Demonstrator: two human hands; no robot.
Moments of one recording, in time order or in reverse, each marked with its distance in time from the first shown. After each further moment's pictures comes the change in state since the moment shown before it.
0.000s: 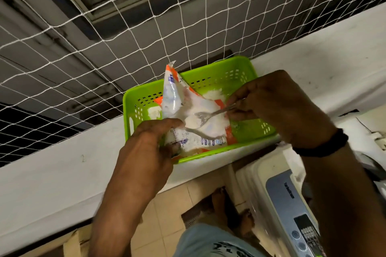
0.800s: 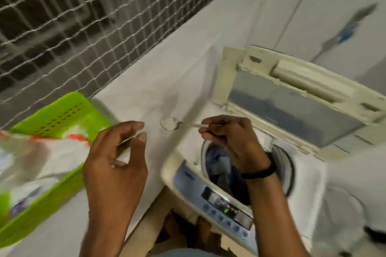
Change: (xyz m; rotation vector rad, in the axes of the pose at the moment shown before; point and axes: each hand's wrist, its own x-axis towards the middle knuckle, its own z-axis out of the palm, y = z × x) left_hand -0.057 0.138 0.124 -0.576 0.110 0.513; right_hand -0.160 0.145 -0.135 0.775 0.574 -0.019
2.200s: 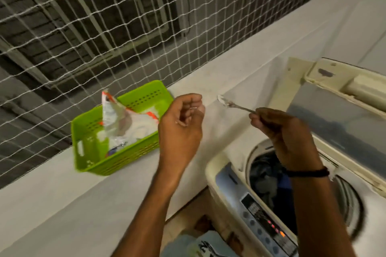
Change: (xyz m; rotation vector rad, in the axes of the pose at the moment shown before) left_hand 0.011 0.009 -0.003 -0.178 0.110 -0.012; right_hand 0.003 -0.007 0.019 0.178 -0.081 -0.044
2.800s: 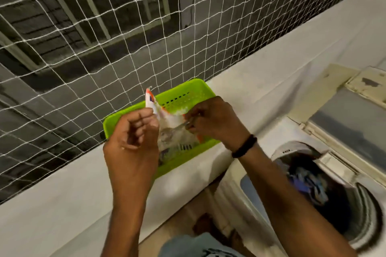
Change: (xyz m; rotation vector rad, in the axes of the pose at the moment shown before) left_hand 0.033 -0.036 -0.169 0.060 0.259 -0.088; right_hand 0.002 0.088 0.224 -1.238 -0.444 -0.191
